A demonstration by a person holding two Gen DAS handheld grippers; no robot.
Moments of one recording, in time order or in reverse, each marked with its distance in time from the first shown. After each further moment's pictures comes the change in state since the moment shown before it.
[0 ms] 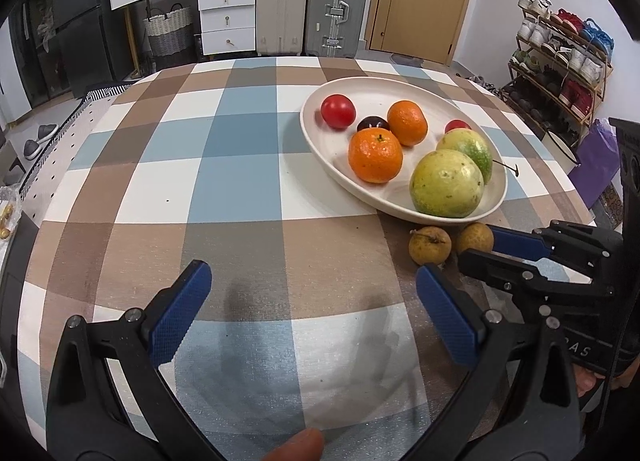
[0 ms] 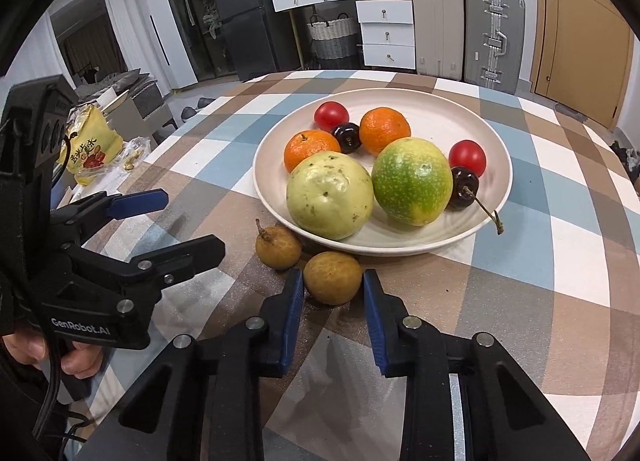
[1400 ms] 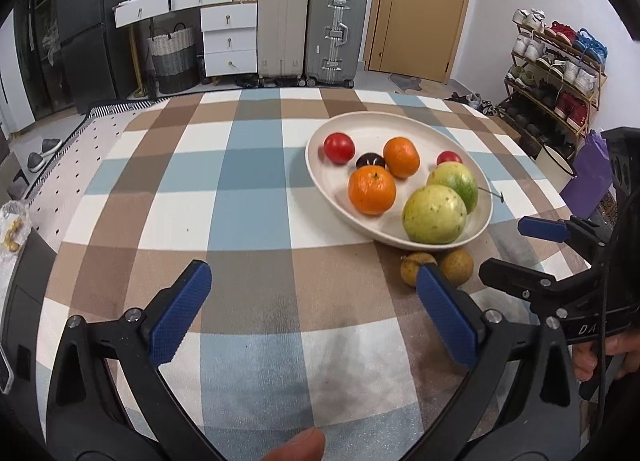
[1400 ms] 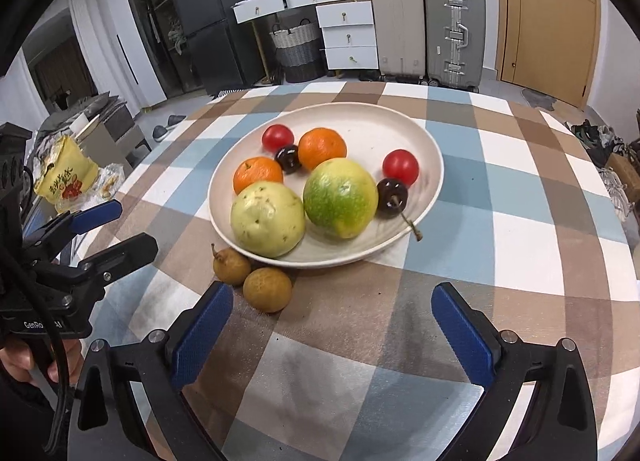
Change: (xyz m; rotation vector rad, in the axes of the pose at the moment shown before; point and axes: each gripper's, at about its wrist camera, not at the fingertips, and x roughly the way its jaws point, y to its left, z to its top) left arm -0.034 0.006 0.005 0.002 -0.074 -0.003; right arm -0.022 -0.028 0.006 0.096 -0.006 -0.092
